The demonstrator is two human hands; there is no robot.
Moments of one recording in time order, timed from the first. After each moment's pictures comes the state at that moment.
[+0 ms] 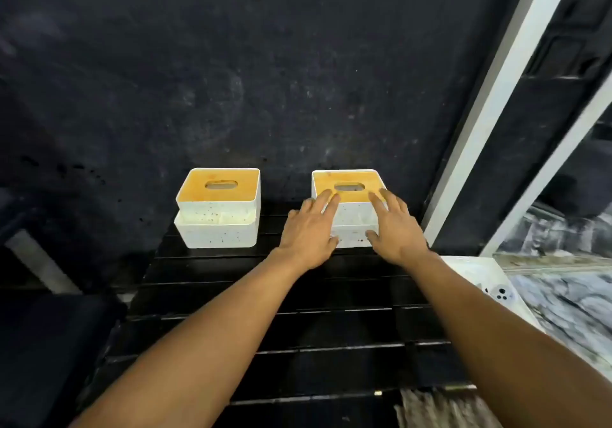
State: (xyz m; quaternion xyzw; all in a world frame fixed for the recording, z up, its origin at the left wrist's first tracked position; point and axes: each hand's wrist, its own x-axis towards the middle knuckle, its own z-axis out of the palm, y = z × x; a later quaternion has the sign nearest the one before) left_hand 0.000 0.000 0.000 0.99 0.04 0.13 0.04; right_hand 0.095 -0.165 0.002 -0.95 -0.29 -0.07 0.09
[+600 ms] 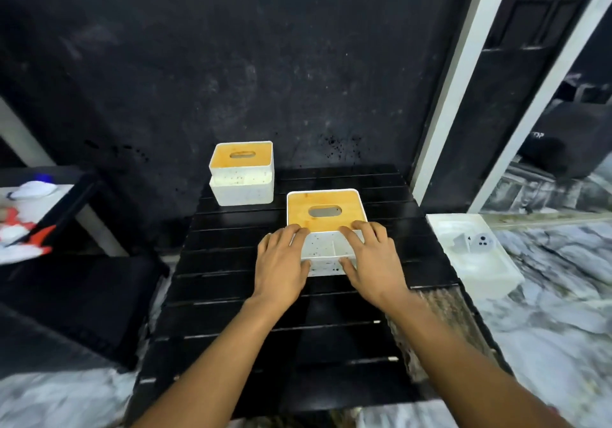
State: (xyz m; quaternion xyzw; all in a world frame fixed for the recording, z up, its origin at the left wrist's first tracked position) left_hand -0.199 -0.047 -0.019 0.97 0.12 0.19 0.10; right_hand -0.104 -0.216 -0.019 -0.92 -0.35 -0.12 0.11
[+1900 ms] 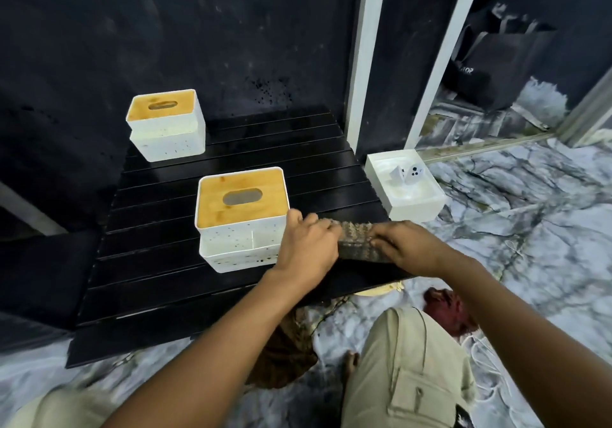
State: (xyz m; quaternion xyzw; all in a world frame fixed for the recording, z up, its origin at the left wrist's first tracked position) left_hand -0.225 -0.229 -0.014 0.99 -0.07 0.12 -0.03; right_hand -0.137 -0.430 -0.018 -0.90 -0.39 0.12 0.14
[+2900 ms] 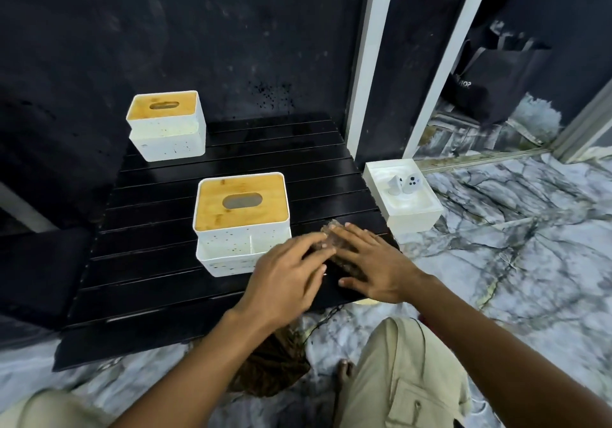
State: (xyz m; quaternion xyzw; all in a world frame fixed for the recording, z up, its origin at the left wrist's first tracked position) left_hand -0.277 -0.200 -0.016 0.95 -0.13 0.21 0.17; right_hand -0.148 -0.400 -0.056 -0.87 -0.48 0.08 0.02
